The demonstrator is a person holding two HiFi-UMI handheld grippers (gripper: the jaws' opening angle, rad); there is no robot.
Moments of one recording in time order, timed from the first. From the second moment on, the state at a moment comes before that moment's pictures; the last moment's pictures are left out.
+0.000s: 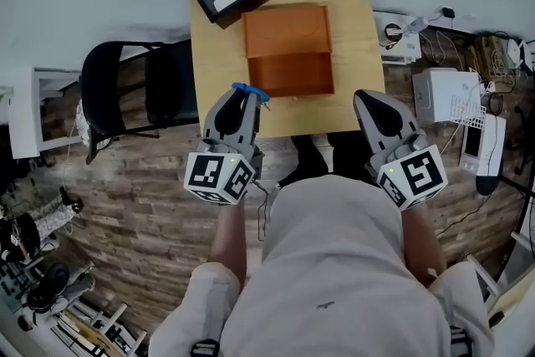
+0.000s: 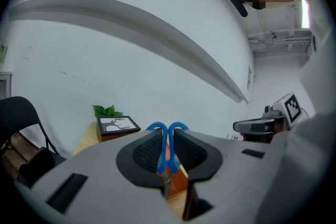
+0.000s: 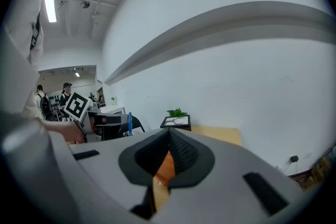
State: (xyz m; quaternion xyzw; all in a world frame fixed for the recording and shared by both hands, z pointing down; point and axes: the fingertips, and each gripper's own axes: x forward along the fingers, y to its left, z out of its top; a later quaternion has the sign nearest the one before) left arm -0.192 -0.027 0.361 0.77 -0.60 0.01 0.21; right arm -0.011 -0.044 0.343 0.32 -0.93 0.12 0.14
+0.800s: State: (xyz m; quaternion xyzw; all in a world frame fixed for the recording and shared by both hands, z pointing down) left arm -0.154 -0.088 0.428 0.82 -0.52 0.19 0.15; right arm 0.004 -0.067 0.366 0.35 -0.91 0.15 0.16
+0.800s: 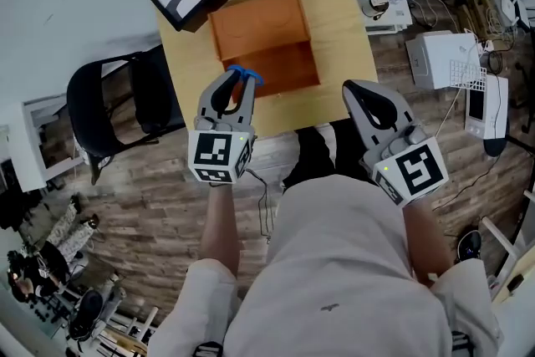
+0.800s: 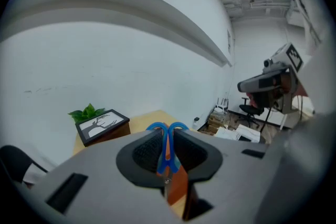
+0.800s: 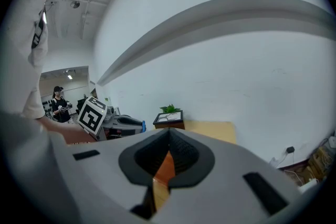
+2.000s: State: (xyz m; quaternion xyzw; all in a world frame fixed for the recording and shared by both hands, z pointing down) left arm -0.087 -0.105 0.568 0.82 -0.36 0.43 0.12; right arm 0.035 -0.089 0.405 0.36 -0.90 0.19 0.16
